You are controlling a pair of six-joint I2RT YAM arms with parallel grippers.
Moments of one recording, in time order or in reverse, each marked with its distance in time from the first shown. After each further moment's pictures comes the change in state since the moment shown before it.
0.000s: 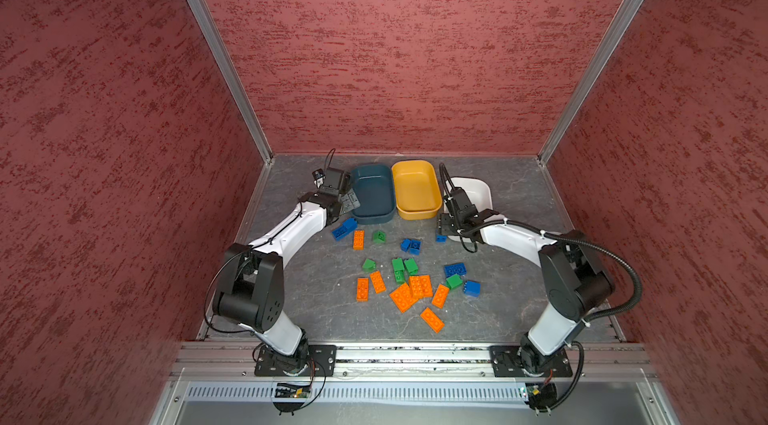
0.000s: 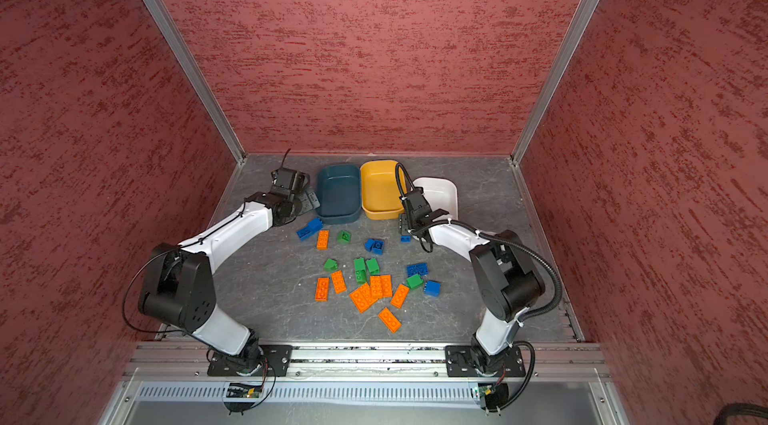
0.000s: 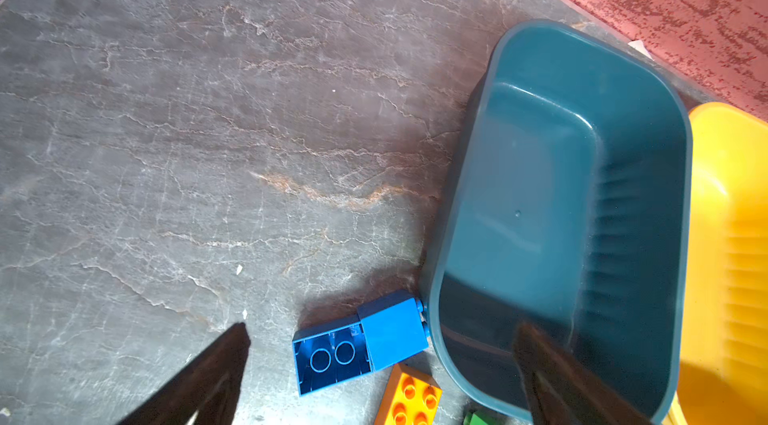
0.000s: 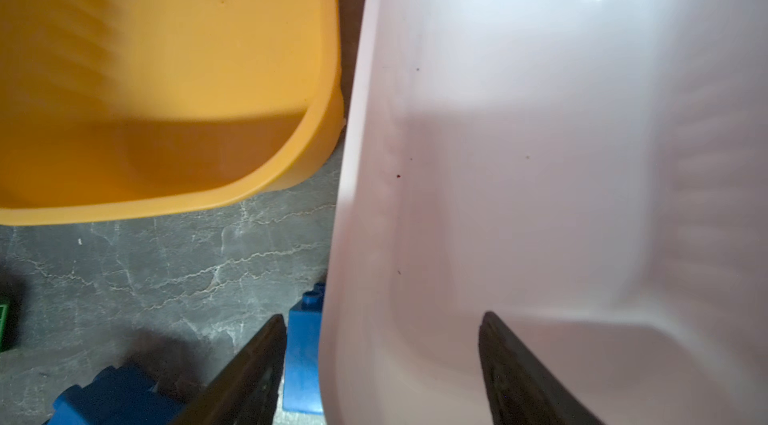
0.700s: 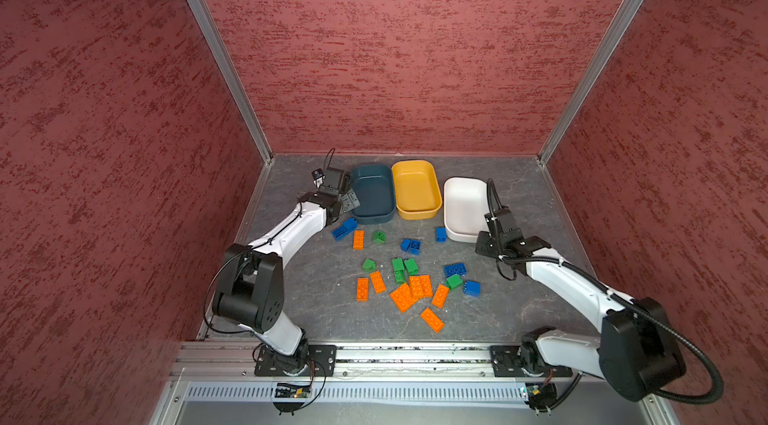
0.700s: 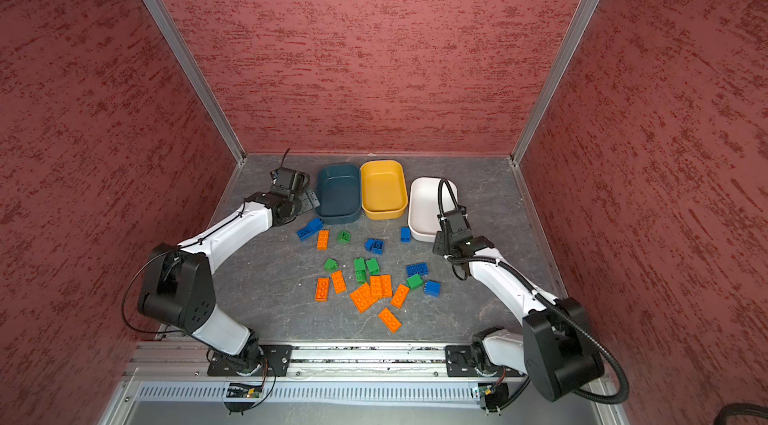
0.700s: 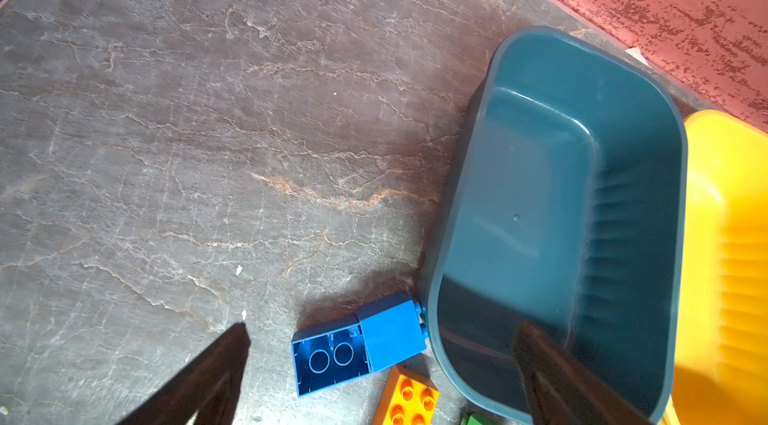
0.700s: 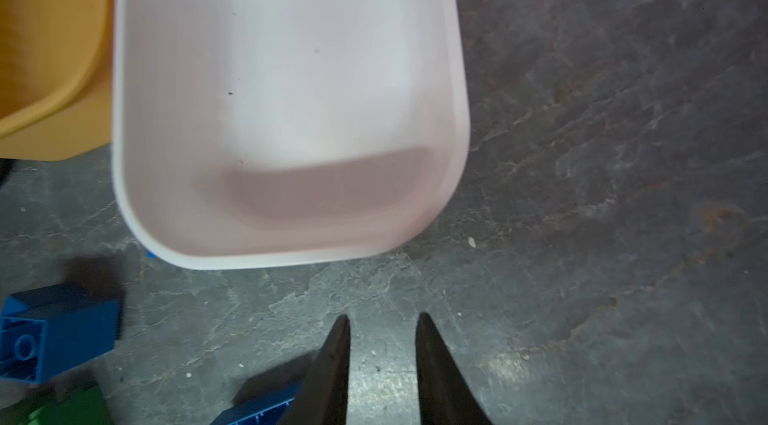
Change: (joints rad) left arm -0.003 -0.003 0.000 0.003 -0.004 -0.005; right arm -0.150 -0.422 -0.348 -0.102 -0.019 0.086
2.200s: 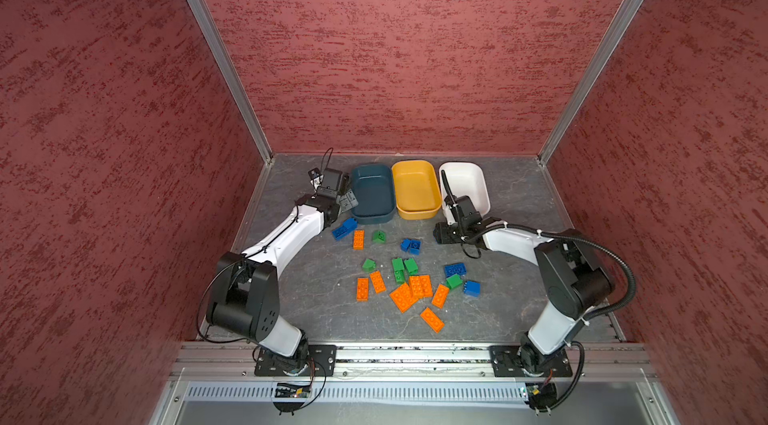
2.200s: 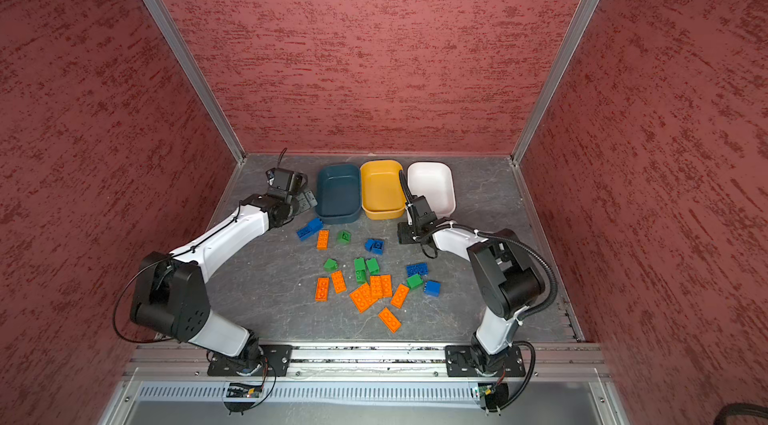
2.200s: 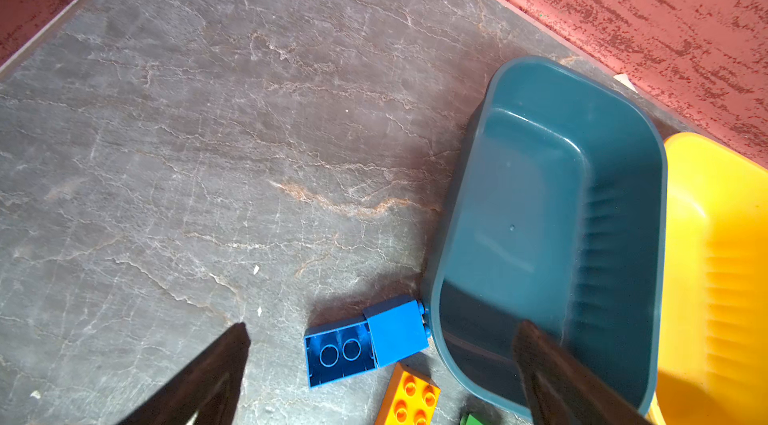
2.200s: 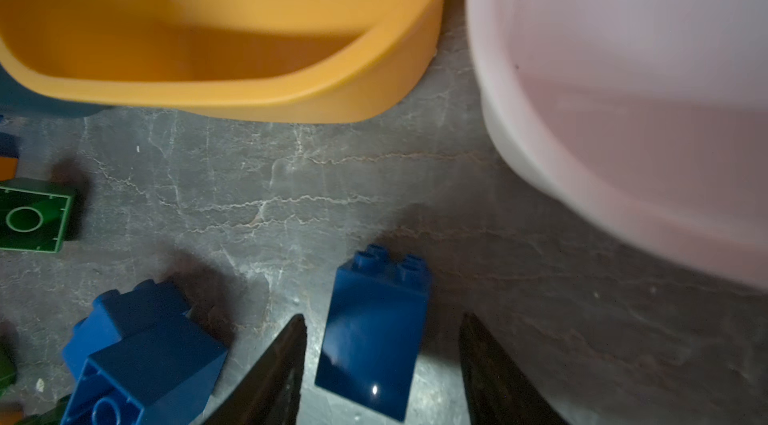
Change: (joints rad) left arm -0.013 -0.055 -0.026 -0.004 -0.046 -0.019; right arm 0.127 0.476 0.252 0.260 -0.227 -0.213
